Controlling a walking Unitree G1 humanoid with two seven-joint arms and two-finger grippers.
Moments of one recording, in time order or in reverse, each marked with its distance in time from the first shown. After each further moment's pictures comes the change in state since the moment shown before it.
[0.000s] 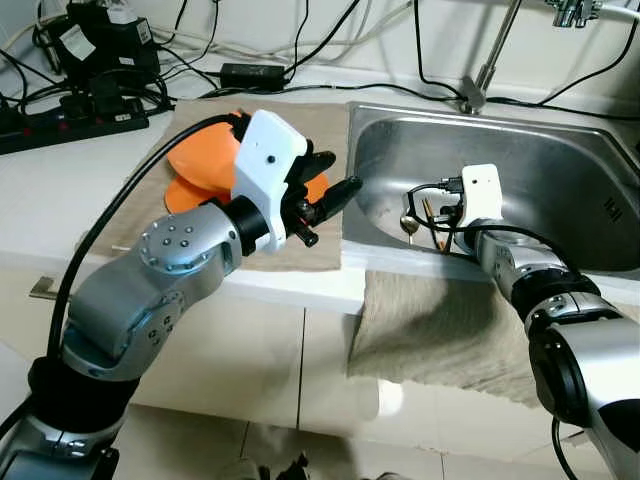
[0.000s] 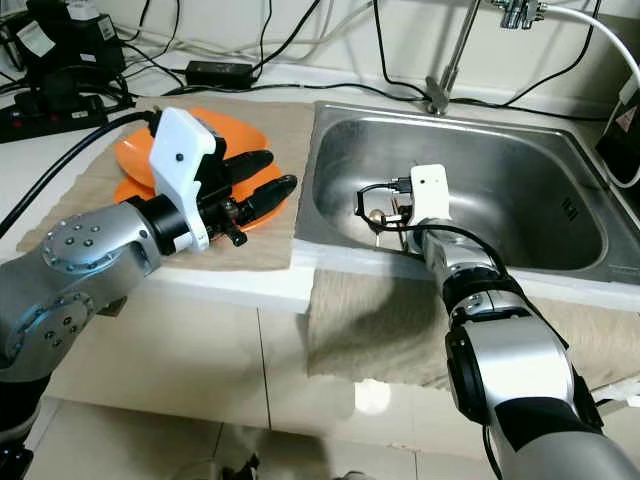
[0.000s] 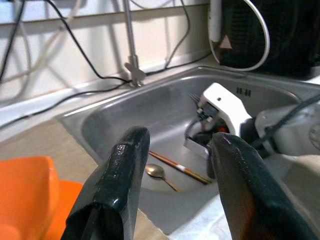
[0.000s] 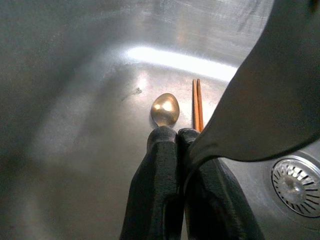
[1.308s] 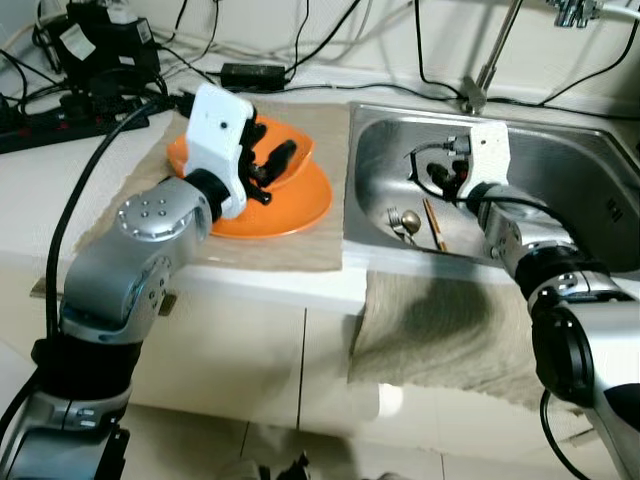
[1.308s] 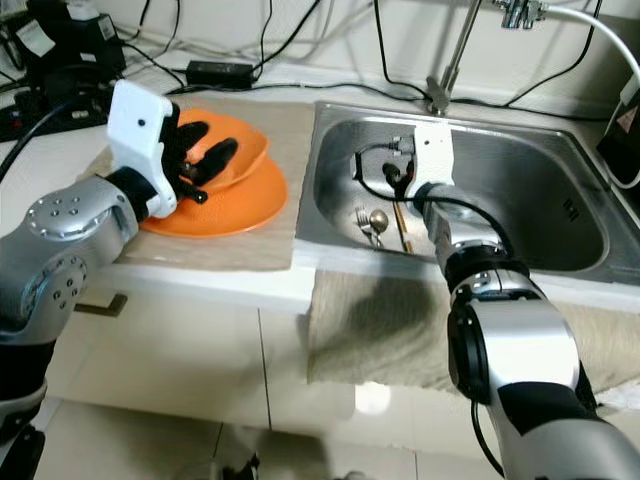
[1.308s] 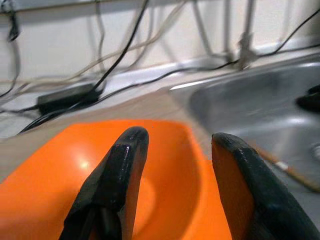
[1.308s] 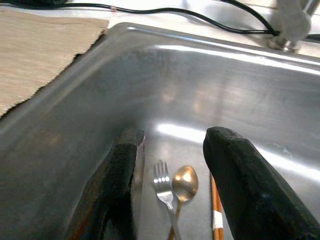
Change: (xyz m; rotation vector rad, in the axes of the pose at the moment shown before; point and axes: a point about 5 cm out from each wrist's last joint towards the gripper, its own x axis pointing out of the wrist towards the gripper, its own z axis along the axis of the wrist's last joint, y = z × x) left arm -0.009 0.068 -0.015 0.028 0.106 0.416; right arm -0.005 0.003 0.052 -0.010 -0.233 0.113
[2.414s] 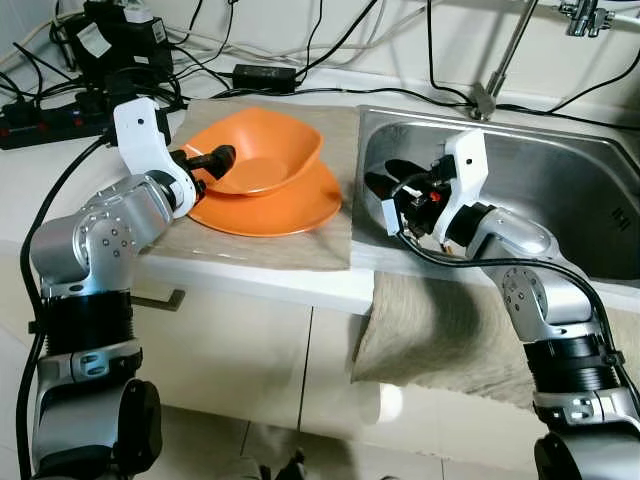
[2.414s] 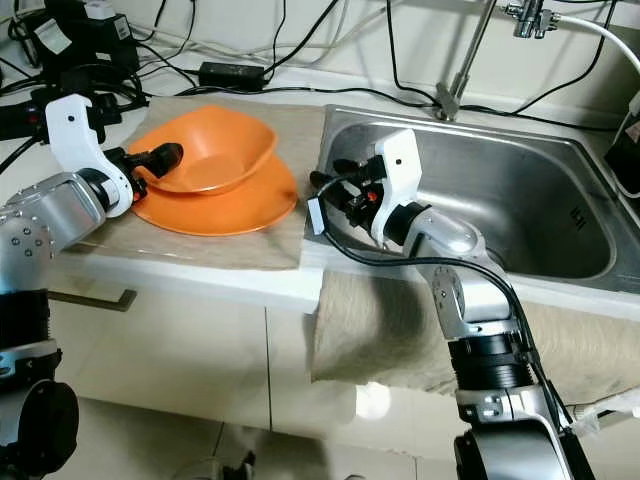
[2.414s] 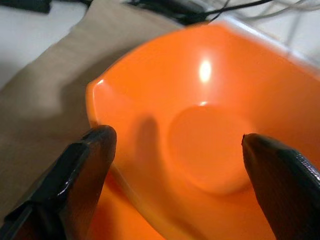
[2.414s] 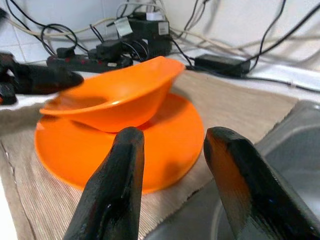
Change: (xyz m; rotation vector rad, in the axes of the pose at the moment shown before) left arm 0.007 0.061 -0.041 -0.593 0.237 0.312; right arm -0.068 0.070 0.021 -0.007 -0.250 0.549
